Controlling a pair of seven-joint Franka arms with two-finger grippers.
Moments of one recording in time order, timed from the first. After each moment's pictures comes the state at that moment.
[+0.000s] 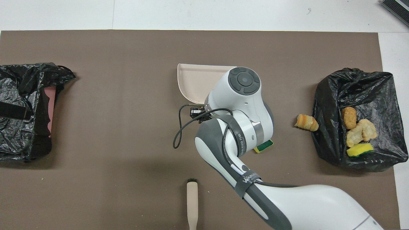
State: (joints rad) left arm -0.18 -0.06 0.16 -1.56 -0.01 1.51 0.18; right arm 0.46 0.47 0.09 -1.59 0.23 2.06 0.54
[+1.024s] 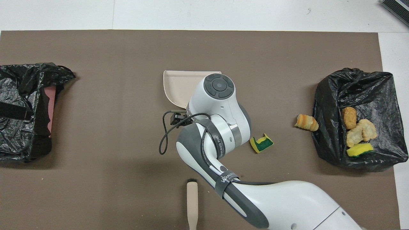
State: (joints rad) left arm -0.18 -0.07 0.15 -1.56 -0.01 1.51 0.18; right arm 0.52 0.52 0.09 -1.54 0.26 2.02 0.54
